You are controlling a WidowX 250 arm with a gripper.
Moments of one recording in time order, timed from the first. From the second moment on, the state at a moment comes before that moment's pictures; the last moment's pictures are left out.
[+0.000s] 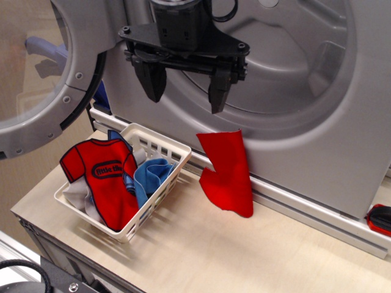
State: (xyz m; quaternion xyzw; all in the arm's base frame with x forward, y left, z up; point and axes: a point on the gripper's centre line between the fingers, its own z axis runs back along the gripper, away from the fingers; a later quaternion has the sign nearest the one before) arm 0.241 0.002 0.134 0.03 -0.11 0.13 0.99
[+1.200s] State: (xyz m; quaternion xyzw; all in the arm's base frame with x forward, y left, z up) arm 0.220 0.103 0.048 0.10 -0.11 0.26 0.95
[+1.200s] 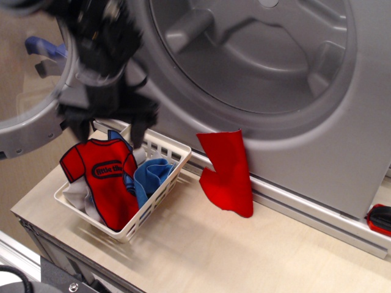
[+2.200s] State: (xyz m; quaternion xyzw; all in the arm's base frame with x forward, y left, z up) arm 0.224 0.102 -0.025 0.06 -0.09 0.29 0.95
